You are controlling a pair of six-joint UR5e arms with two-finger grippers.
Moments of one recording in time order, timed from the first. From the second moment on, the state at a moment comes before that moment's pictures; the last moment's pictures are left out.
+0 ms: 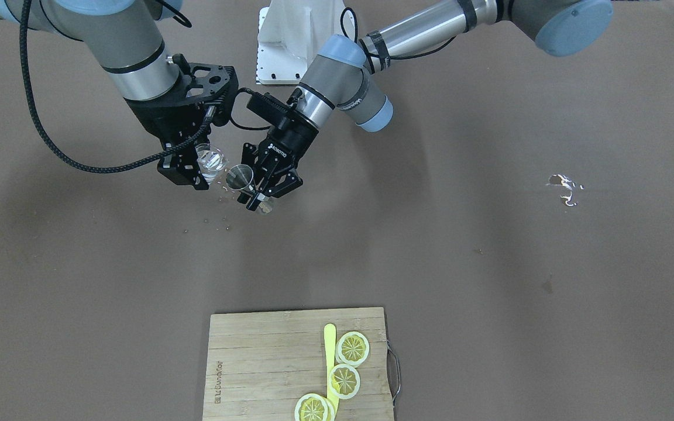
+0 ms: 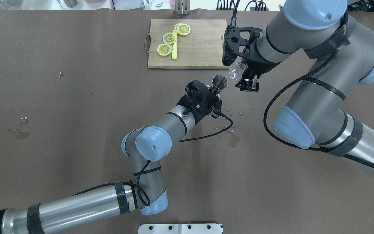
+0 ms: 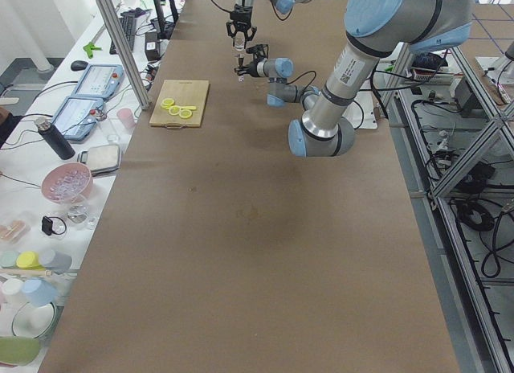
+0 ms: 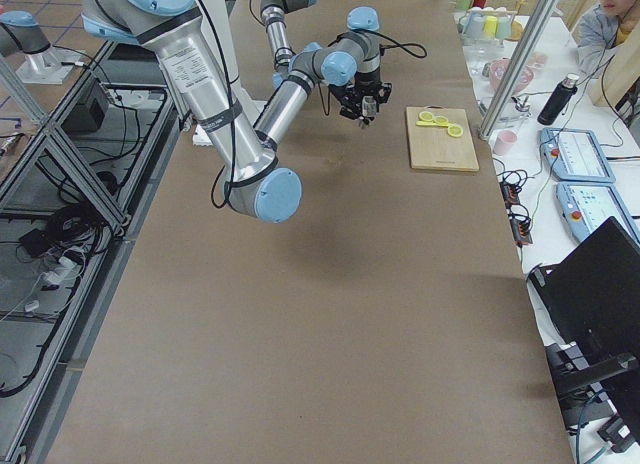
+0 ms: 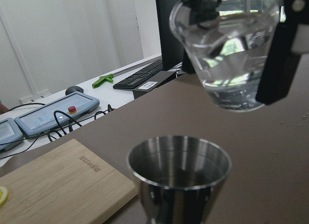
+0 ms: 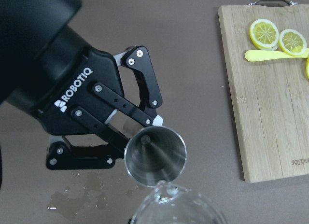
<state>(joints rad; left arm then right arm) -0.35 -2.43 -1.19 -2.78 -1.13 -0.35 0.79 -0.96 1.91 -1.67 2.02 -0.41</state>
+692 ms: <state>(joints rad) -0.35 -2.43 -1.19 -2.78 -1.13 -0.35 0.78 -0.93 1.89 -1.69 2.00 -0.41</state>
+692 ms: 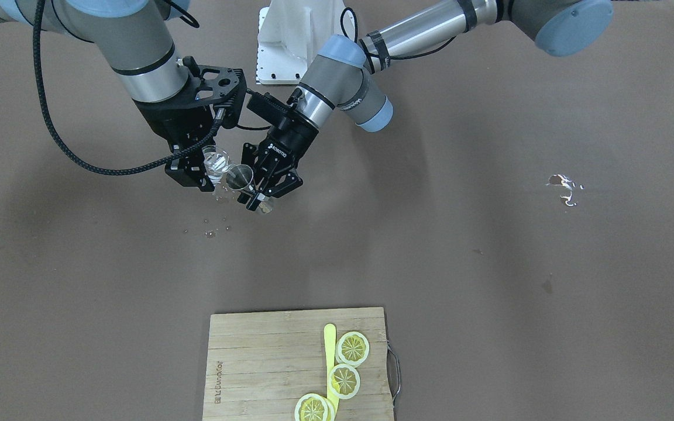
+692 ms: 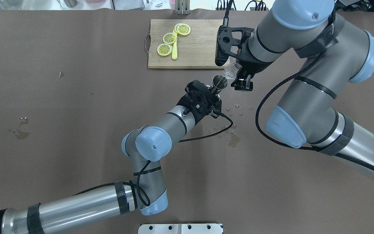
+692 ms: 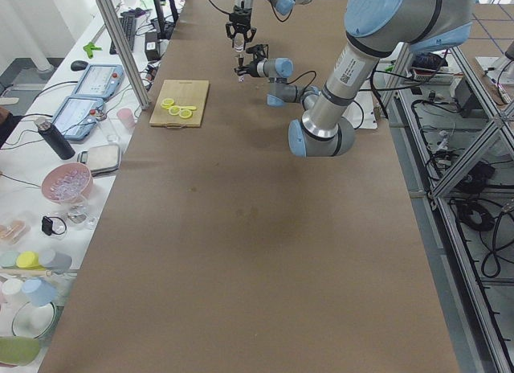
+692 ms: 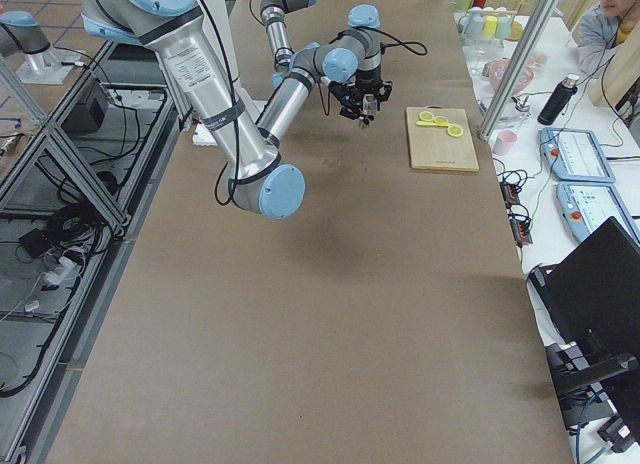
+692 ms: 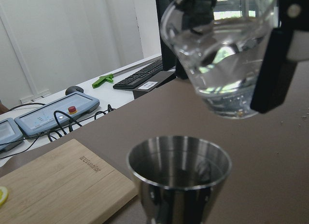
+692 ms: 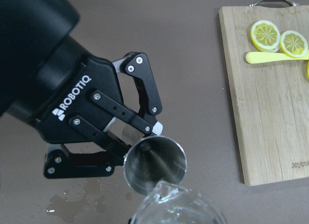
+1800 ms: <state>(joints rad) -0.35 -2.43 -1.19 -2.78 -1.13 -0.35 0.76 -0.86 1.87 -1.90 1.89 -0.42</state>
